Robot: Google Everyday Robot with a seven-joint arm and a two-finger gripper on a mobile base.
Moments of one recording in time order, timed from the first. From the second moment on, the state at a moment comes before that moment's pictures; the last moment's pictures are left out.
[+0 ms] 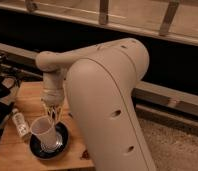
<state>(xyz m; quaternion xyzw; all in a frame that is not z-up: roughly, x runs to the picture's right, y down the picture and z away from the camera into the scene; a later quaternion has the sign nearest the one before) -0.195 0.143 0.640 -0.55 0.32 0.43 0.64</state>
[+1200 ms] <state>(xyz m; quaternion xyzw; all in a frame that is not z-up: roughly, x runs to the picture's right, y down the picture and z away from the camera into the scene) -0.208 0.140 0.638 -0.55 0.32 0.42 0.64</state>
